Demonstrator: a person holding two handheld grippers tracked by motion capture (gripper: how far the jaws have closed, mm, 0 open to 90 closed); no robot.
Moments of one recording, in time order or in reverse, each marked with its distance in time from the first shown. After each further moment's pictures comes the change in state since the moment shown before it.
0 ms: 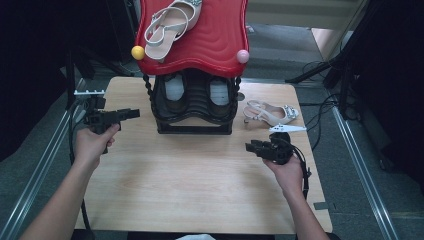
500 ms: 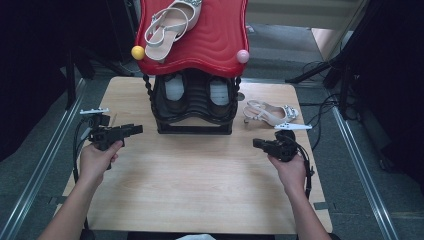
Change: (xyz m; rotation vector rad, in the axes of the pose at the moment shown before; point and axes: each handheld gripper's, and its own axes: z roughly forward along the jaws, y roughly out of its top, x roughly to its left) left arm 0.004 -0.040 0.006 0.010 -0.005 -0.005; right arm -0.015 0.001 -0.005 -0.015 -0.028 0.050
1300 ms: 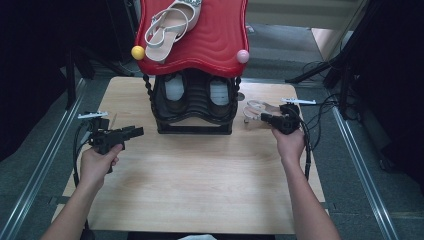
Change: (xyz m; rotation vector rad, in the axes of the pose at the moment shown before) left arm -0.004 -0.008 -0.002 -0.026 -0.039 0.005; right arm -0.045 0.063 0.021 -0.070 -0.165 0.117
